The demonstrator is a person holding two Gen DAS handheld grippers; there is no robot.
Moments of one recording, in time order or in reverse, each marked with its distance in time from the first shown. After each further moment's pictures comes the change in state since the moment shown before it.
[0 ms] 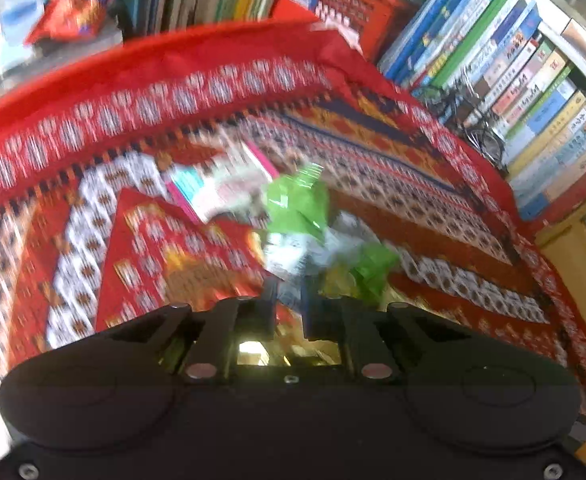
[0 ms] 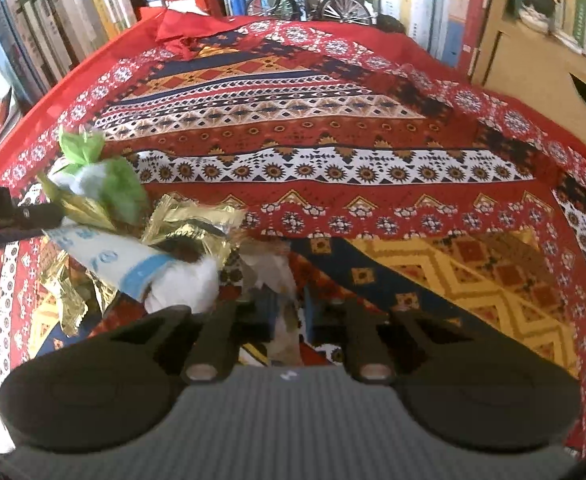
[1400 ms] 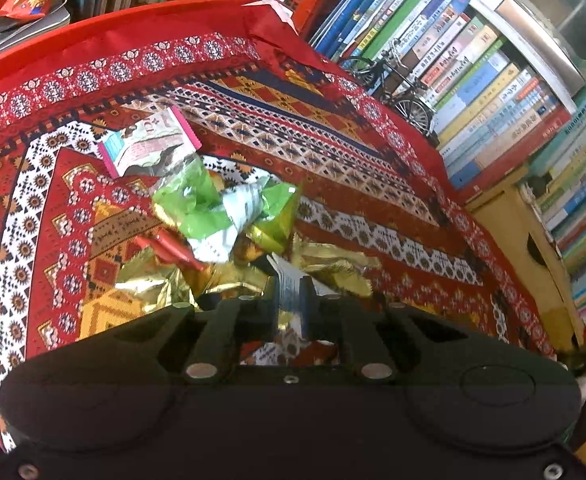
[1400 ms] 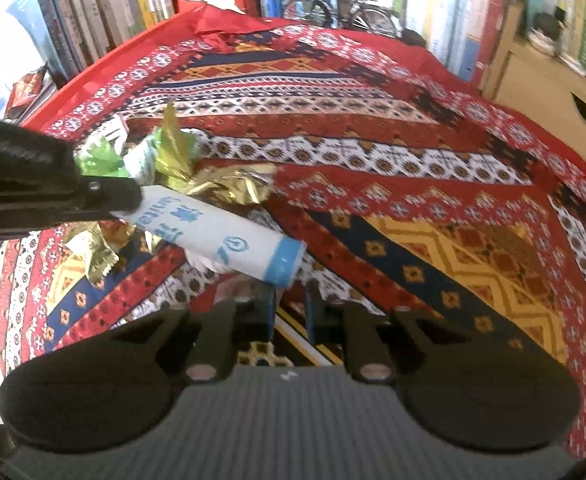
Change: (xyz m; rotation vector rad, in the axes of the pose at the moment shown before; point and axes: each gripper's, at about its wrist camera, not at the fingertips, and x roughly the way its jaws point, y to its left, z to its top) left arm -0.020 -0.027 -0.028 0.043 0.039 -0.150; right arm -0.030 0.009 -0.027 -0.087 -0.011 0.014
